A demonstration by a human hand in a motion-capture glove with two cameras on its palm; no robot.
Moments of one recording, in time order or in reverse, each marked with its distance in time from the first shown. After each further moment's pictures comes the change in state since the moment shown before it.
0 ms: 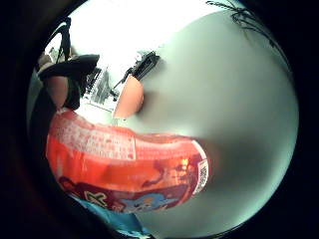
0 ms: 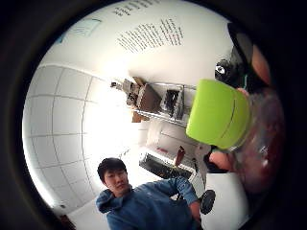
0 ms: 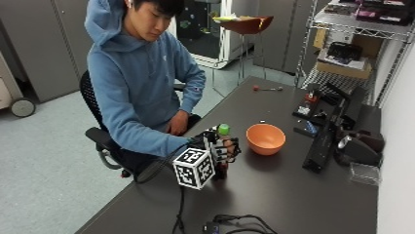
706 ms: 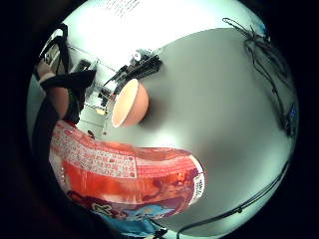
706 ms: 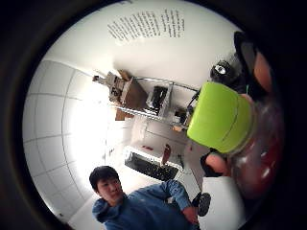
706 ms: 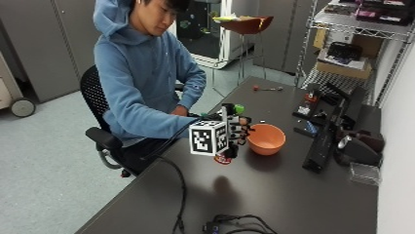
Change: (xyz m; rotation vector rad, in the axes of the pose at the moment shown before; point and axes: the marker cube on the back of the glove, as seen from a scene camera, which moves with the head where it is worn) arm -0.061 -0.040 0.040 -0.074 0.260 0.008
